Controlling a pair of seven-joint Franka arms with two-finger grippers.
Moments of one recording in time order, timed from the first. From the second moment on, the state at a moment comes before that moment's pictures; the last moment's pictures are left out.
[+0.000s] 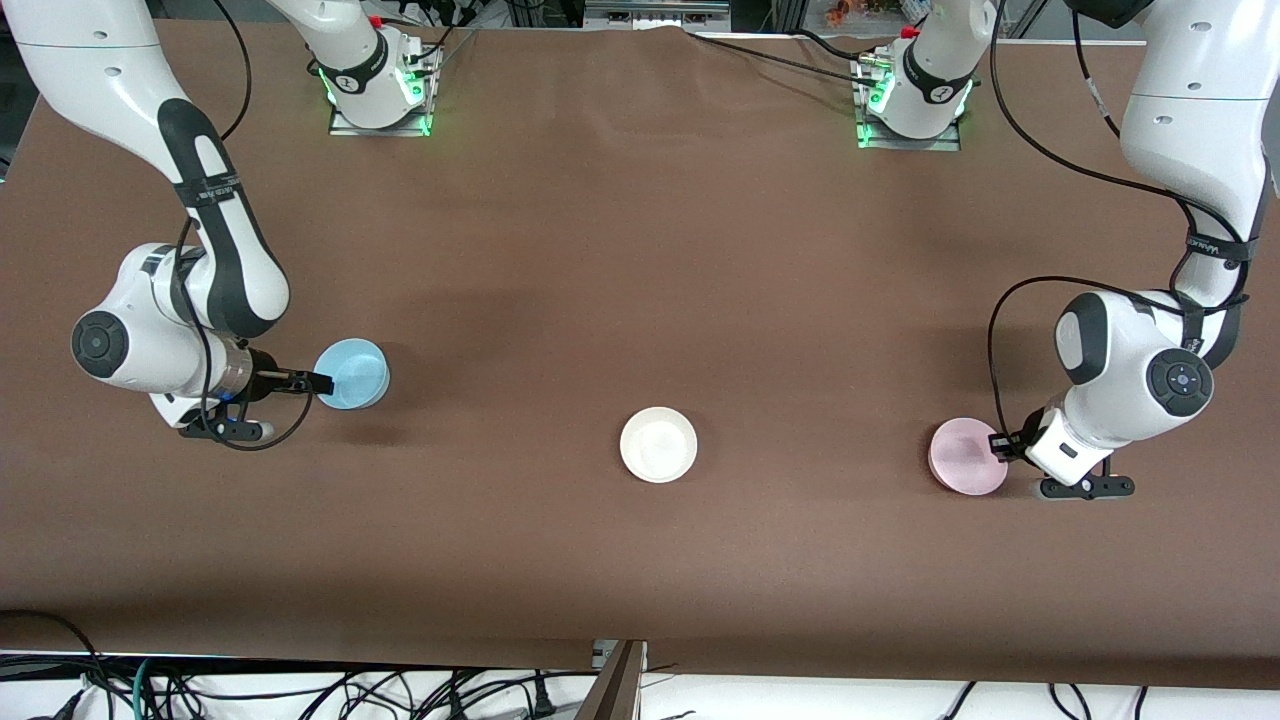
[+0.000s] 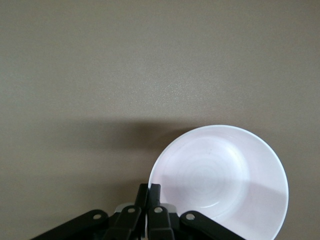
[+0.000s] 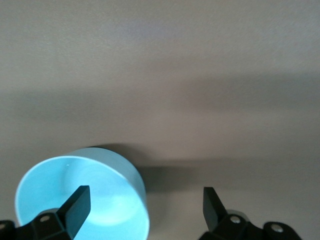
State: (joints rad) left arm 0.19 0.67 -0.13 -1.69 0.10 2.39 -0.04; right arm -0.01 0.54 -0.04 -1.87 0.16 2.26 -0.08
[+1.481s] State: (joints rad) left arm -0.05 0.59 -0.38 -1.67 0.12 2.32 -1.05; right arm -0.01 0.53 -0.04 -1.90 0.21 2.23 -0.08
